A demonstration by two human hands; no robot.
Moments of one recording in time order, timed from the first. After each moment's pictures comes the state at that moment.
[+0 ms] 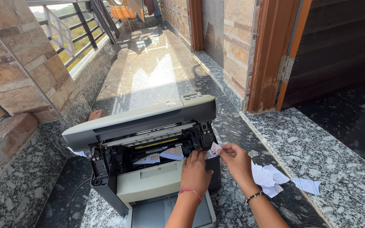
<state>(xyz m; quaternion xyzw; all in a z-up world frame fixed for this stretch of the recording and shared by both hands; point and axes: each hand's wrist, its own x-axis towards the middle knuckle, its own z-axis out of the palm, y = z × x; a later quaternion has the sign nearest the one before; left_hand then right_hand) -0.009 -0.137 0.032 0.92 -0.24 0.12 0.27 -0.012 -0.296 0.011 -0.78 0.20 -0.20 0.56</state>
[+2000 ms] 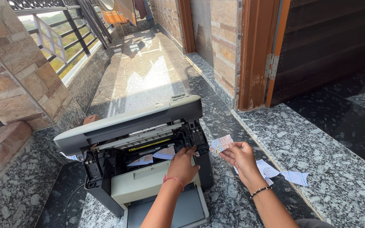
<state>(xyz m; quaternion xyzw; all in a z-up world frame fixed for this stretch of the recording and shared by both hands) 0.003 -0.129 0.056 0.94 -0.24 0.00 0.26 -0.039 -0.338 0.019 -0.53 0.17 -0.17 0.81</state>
